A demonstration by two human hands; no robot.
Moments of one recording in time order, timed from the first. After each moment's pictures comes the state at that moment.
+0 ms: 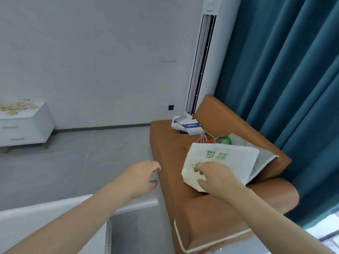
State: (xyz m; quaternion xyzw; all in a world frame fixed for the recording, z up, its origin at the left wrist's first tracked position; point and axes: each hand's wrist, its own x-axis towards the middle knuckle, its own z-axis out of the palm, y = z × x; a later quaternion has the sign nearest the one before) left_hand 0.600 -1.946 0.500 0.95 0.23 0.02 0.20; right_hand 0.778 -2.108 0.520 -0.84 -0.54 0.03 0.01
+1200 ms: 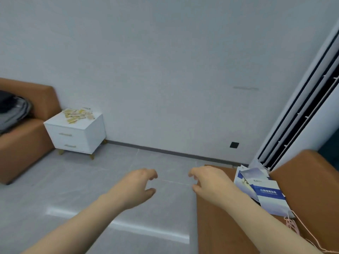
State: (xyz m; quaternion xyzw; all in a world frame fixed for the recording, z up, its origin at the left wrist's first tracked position) left_hand 0.723 -1.438 0.499 0.88 0.43 0.06 0.17; right_hand 0.949 -1.505 0.524 -0.69 -0.72 0.04 0.00
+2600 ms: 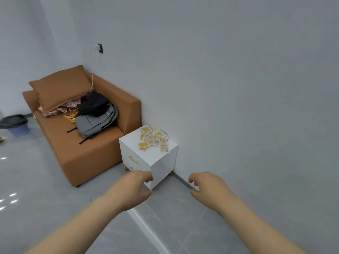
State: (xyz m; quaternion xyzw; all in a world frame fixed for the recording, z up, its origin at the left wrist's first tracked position) left_hand 0.504 -0.783 0.478 0.69 0.69 0.10 0.17; right_hand 0.737 -0.706 0.478 -0.48 -0.87 0.11 -0.01
